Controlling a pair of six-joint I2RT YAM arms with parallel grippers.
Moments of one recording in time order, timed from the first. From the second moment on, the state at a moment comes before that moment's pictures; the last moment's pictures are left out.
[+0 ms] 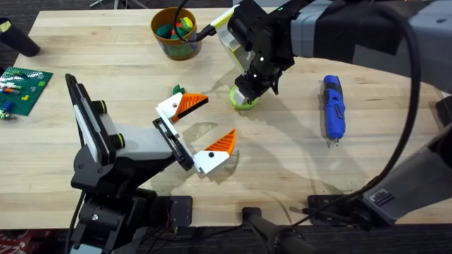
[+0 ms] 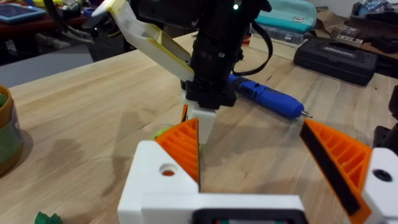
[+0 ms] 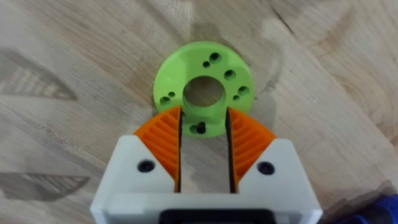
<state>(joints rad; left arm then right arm) -0.20 0.00 0.01 -0.06 0.74 -0.06 0.64 1.87 1.38 -0.89 0.03 -0.07</state>
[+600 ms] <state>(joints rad) -0.20 0.00 0.01 -0.06 0.74 -0.06 0.64 1.87 1.39 -0.98 0.03 -0.10</state>
